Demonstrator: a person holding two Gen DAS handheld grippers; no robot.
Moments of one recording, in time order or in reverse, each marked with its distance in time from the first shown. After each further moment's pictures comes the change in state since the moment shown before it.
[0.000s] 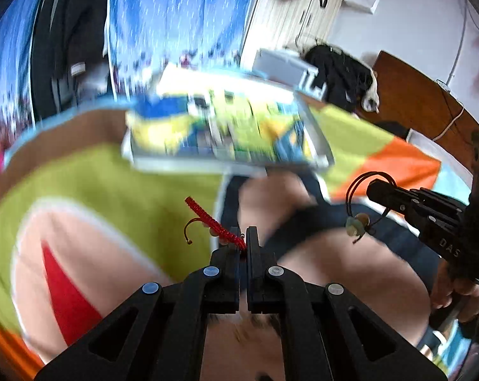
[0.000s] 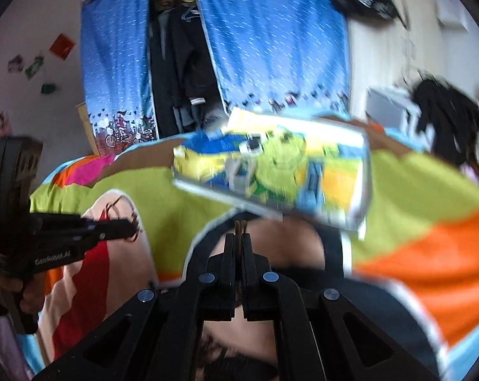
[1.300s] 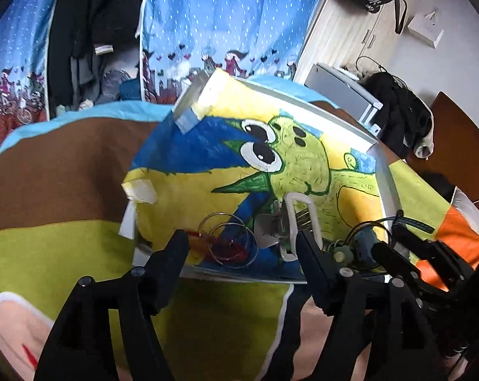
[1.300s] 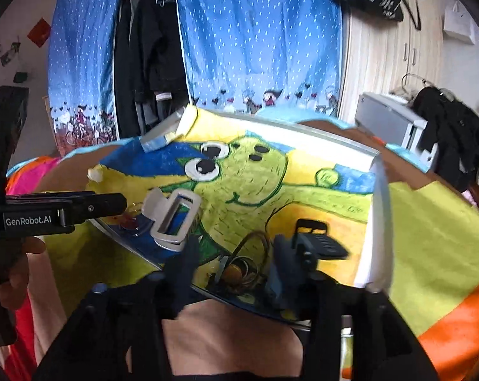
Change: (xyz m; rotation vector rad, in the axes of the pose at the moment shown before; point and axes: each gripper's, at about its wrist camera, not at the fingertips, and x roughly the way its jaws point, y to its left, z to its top) left arm 0.110 0.084 0.081 -0.197 0.004 0.105; right arm 0.125 -0.048 0.037 -0.016 -0.006 -0.139
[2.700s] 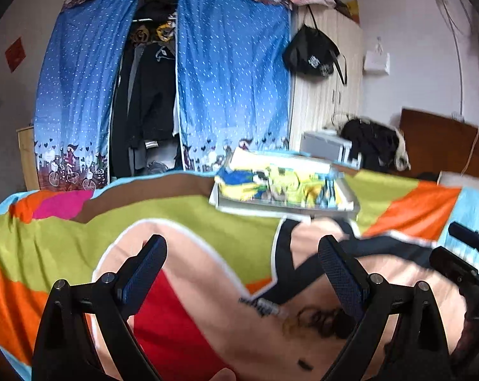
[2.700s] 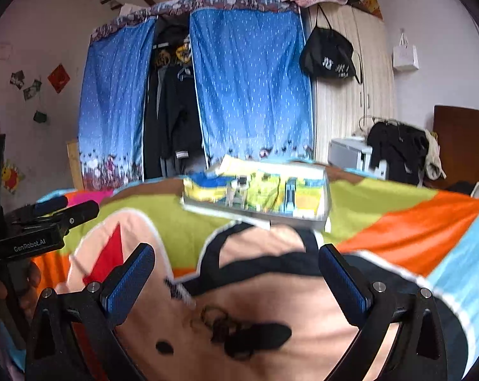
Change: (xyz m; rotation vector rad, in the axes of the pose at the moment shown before) left arm -0.243 -0.033 -0.221 0.197 -0.427 0.127; right arm -0.244 0.090 -0.148 0.062 -0.277 -0.037
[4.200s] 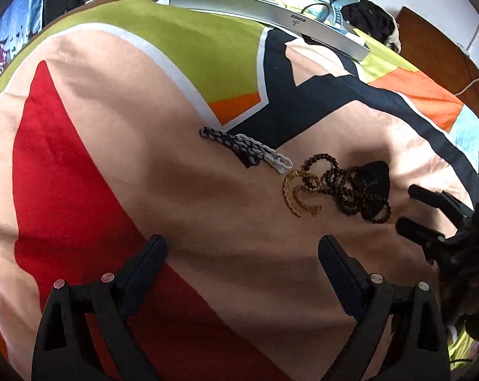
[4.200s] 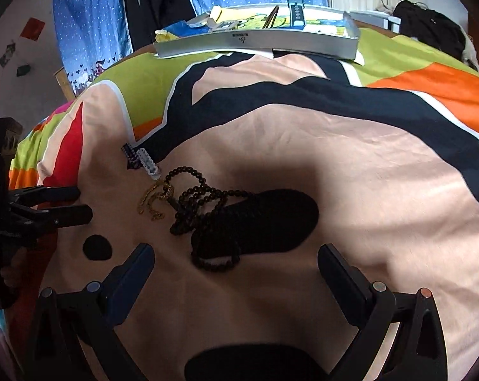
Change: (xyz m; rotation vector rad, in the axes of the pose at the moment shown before) left arm 0.137 0.012 -0.112 -0.048 0.659 -0.236; right arm 0.114 -0.040 -0.114 0.082 0.543 0.117
